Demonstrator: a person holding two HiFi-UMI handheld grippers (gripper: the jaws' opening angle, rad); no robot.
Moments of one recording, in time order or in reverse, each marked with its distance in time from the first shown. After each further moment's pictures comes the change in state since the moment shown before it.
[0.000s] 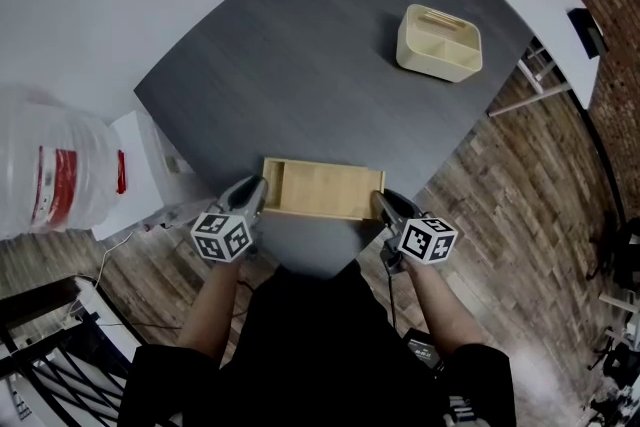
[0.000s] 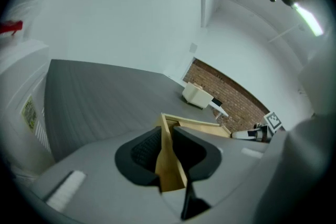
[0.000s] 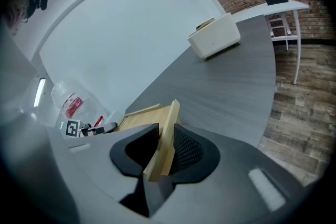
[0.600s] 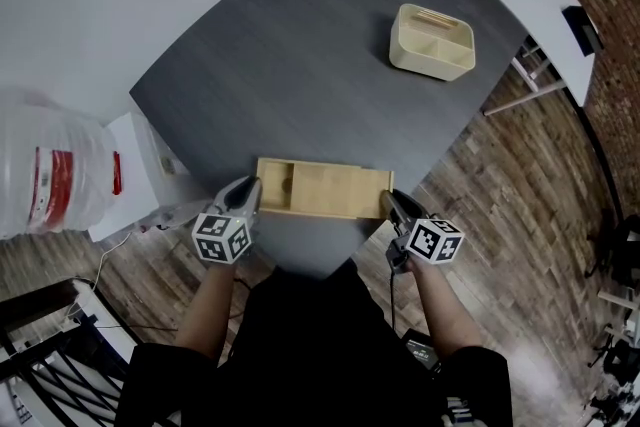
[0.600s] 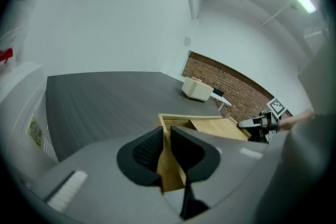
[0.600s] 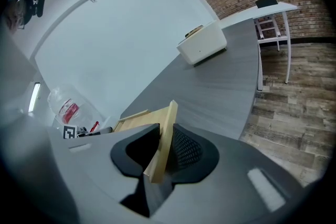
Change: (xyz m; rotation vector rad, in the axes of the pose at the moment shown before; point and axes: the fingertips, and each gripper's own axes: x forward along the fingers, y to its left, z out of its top) left arm 0.001 -0.004 0.001 0.136 0.032 0.045; right arm -0.024 -0.026 0.010 0.042 -0.047 -0.042
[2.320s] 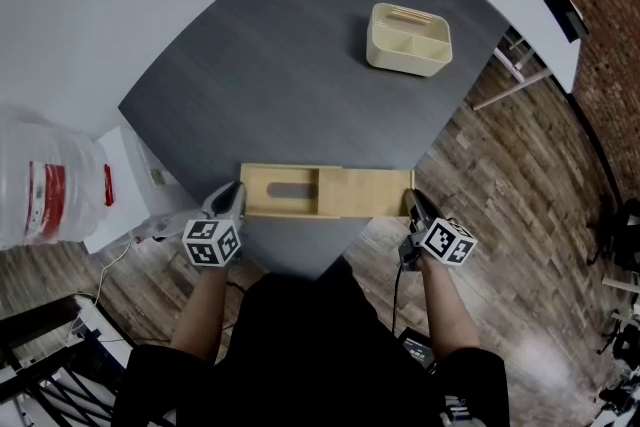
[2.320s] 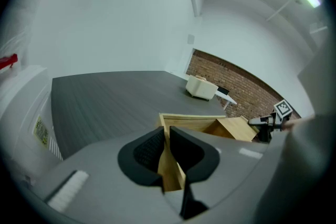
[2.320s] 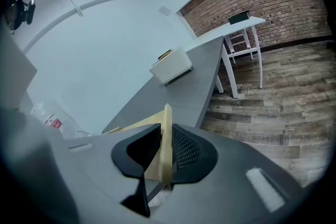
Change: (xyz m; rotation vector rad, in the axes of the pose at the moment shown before) left arm 0.001 0.008 0.000 0.000 0.020 0.062; right arm -0.057 -0.074 0.024 0.093 -0.166 -0.178
